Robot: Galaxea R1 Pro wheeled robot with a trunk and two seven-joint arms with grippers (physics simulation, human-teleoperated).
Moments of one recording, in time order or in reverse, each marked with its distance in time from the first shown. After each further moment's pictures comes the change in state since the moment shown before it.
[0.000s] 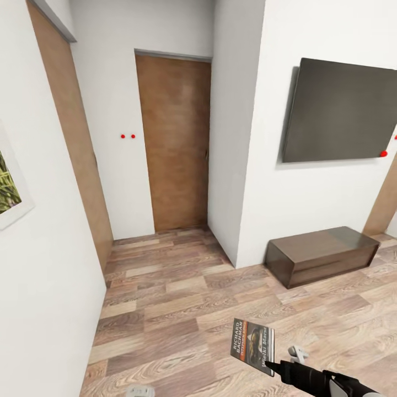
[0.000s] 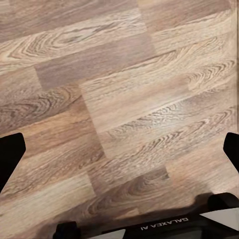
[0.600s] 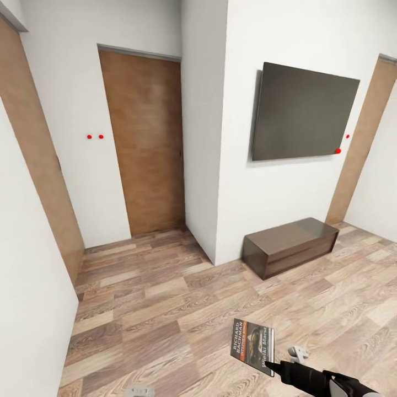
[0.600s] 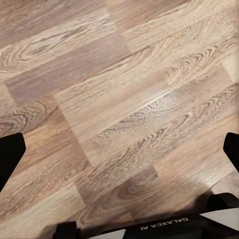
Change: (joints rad) left arm 0.000 0.000 0.000 0.000 0.001 0.000 0.000; right arm 0.000 0.000 0.002 0.000 0.001 0.000 0.000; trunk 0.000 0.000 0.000
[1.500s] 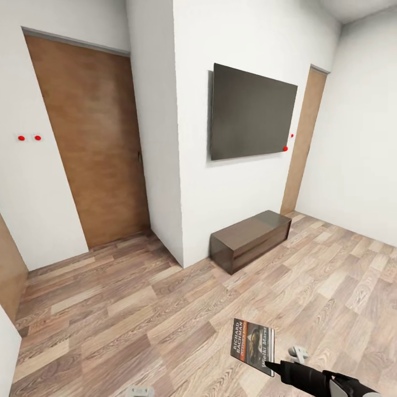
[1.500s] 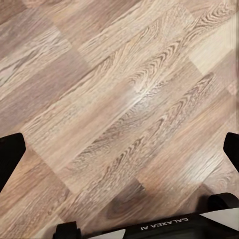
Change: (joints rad) left arm 0.000 0.000 0.000 0.000 0.000 0.000 0.000; right arm 0.000 0.000 0.000 0.000 0.000 0.000 0.000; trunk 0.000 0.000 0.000
